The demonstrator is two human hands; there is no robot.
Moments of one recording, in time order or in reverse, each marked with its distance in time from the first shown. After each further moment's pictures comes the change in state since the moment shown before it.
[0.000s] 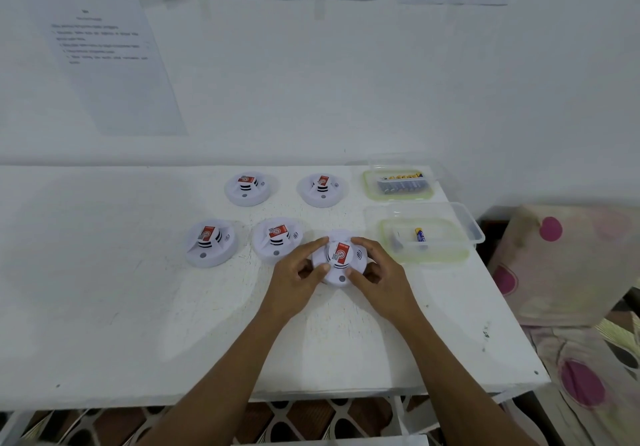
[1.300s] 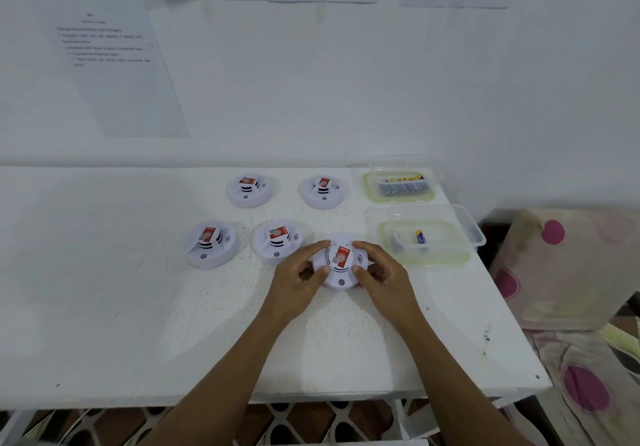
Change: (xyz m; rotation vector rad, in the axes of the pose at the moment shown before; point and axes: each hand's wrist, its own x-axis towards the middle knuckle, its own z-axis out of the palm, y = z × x) left_hand -0.001 -0.001 0.002 0.033 -0.005 0.037; right_hand -0.001 0.003 -0.002 0.058 0.035 0.044
